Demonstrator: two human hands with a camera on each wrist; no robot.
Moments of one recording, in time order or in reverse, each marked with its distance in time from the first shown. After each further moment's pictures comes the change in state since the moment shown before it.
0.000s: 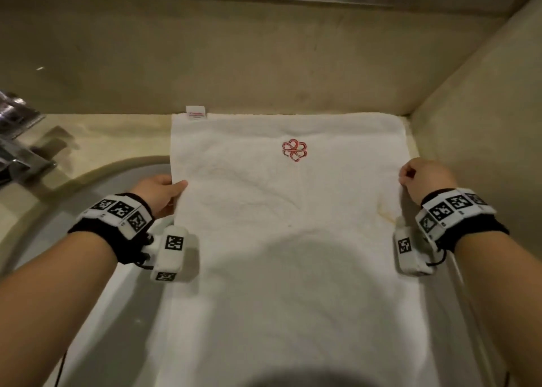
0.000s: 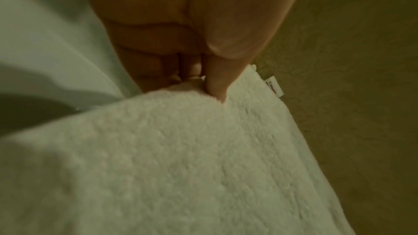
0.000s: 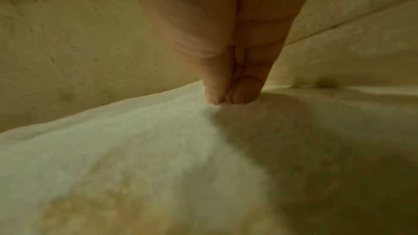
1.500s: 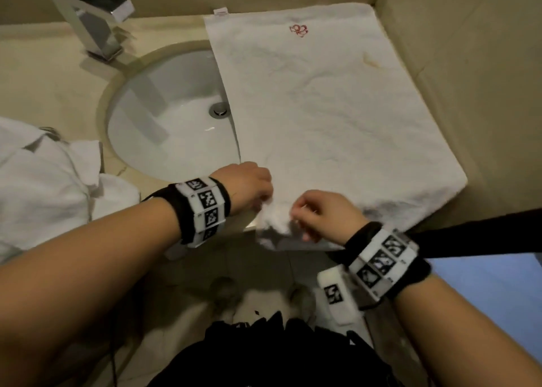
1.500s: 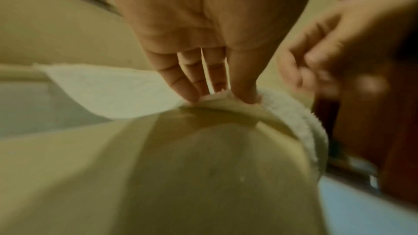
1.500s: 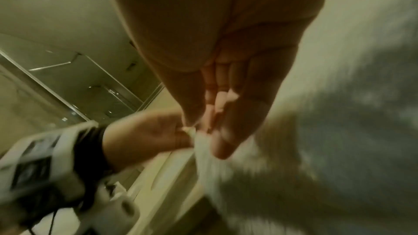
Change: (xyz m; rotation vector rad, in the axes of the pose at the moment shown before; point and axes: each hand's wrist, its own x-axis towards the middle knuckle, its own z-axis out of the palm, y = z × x) left_hand -0.254 -0.169 -0.016 1.502 -0.503 1.163; right_hand -0.458 -0.093 0.144 0.643 -0.309 -0.281
